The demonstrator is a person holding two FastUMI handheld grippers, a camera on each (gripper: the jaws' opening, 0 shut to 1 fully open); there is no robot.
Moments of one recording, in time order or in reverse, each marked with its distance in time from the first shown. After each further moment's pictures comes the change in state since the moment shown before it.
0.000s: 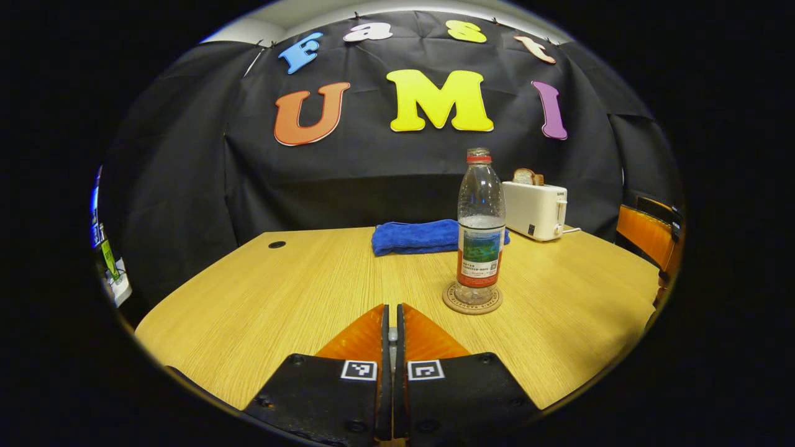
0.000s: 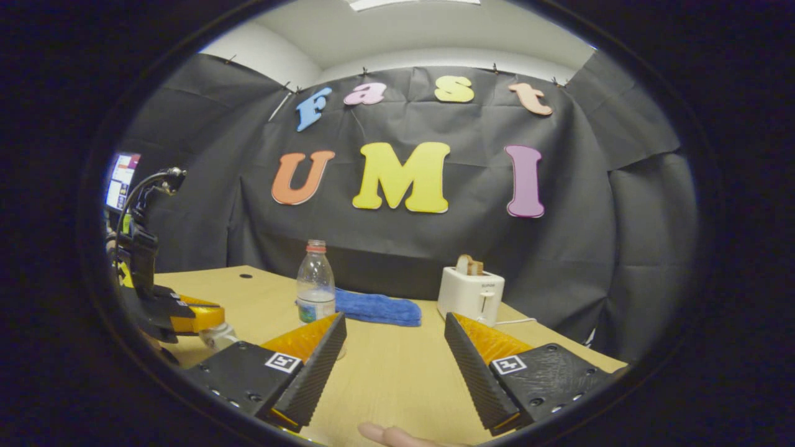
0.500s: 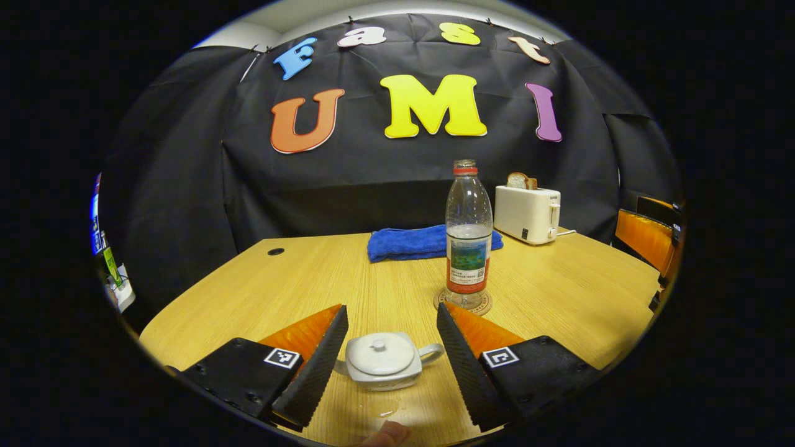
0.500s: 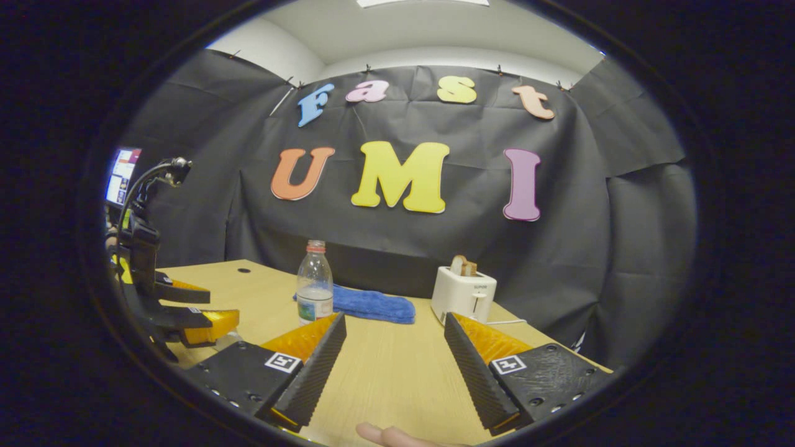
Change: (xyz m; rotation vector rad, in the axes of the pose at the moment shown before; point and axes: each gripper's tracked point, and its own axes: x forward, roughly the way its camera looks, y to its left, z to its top) left arm -0.019 -0.009 0.022 0.012 -0.029 0.003; right arm -0.016 -0.003 0.015 -0.032 0.015 -0.007
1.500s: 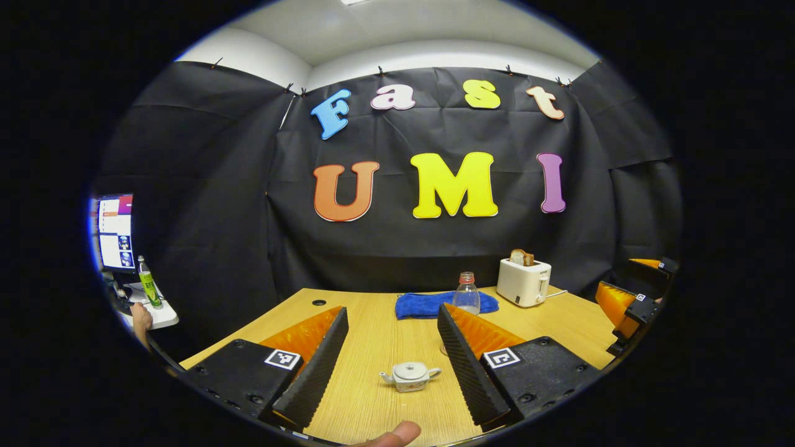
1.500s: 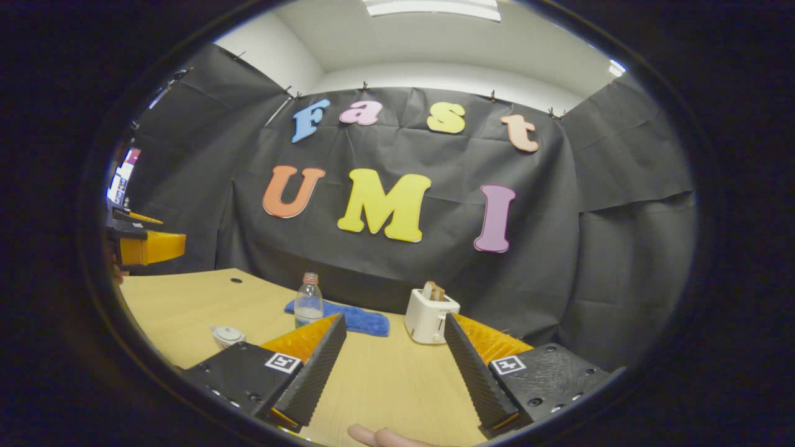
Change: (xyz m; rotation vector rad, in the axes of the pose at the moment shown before) left arm -0.142 0.030 0.120 -0.046 -0.233 0.075; right arm -0.086 -0.024 0.071 -0.049 -0.056 -0.093
